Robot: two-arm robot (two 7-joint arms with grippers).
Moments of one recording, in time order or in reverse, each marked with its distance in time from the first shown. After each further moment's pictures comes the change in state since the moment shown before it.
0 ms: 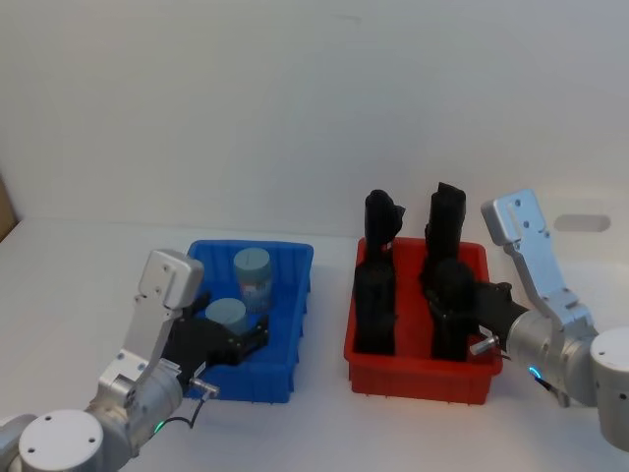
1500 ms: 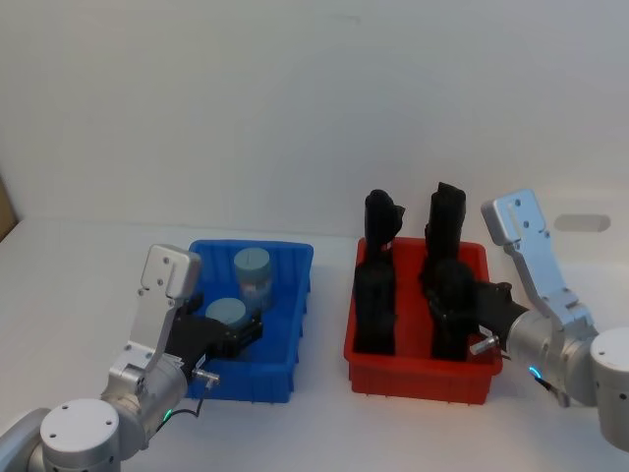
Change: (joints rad) left arm -0.066 -0.084 -0.015 0.121 0.003 0.016 0.016; right arm 0.000 0.000 0.000 0.000 0.000 0.000 0.000
